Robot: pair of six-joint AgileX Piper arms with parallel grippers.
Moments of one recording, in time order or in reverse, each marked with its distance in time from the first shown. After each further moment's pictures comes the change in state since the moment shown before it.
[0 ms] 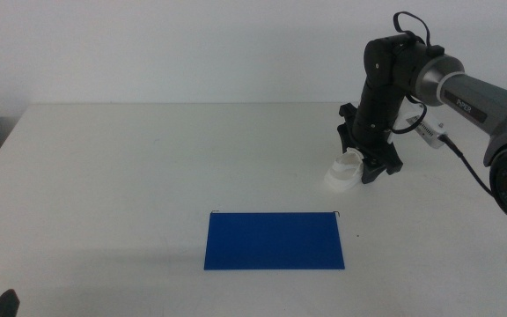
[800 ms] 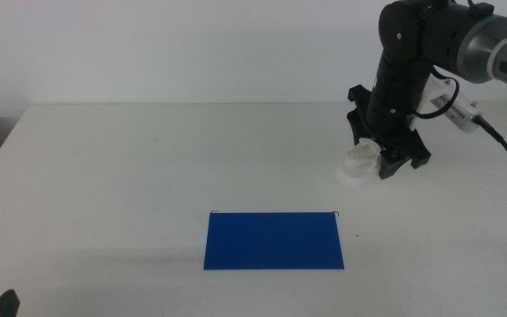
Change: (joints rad) left arm 0.000 0.000 0.000 0.000 0.000 0.000; right arm 0.073 -0.339 0.306 -0.064 0.018 0.029
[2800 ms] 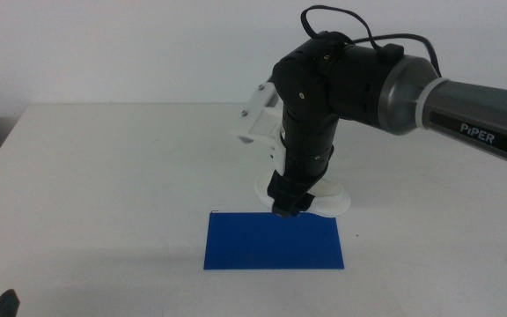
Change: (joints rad) left arm 0.000 0.000 0.000 0.000 0.000 0.000; right arm 0.331 -0.061 0.108 -0.083 -0.098 -1.850
